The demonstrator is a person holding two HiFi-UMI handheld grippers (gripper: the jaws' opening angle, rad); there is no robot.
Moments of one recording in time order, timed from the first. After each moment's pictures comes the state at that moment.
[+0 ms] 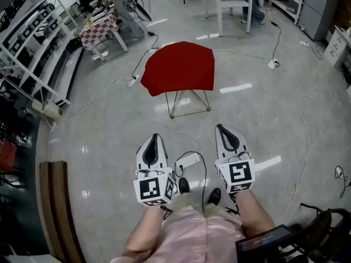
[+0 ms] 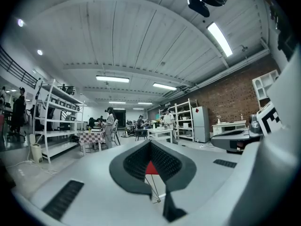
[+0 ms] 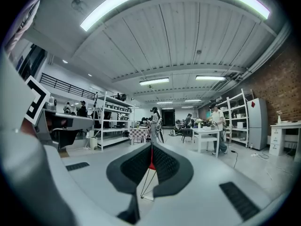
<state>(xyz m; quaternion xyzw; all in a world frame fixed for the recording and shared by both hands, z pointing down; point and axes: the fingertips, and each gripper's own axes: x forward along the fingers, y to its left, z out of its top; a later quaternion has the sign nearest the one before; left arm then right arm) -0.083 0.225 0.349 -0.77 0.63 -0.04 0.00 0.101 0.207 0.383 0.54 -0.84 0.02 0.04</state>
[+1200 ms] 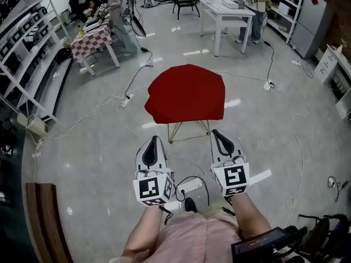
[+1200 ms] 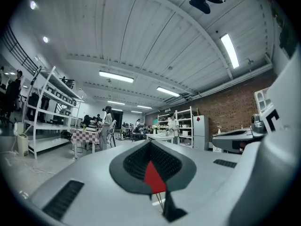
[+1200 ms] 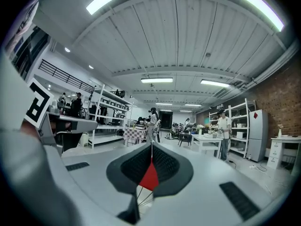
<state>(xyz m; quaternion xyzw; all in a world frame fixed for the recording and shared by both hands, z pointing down) -0.227 0.045 0.342 -0.79 0.61 0.02 -0.01 -0.049 0.044 0.355 0.56 -0.82 -0.02 0.06</state>
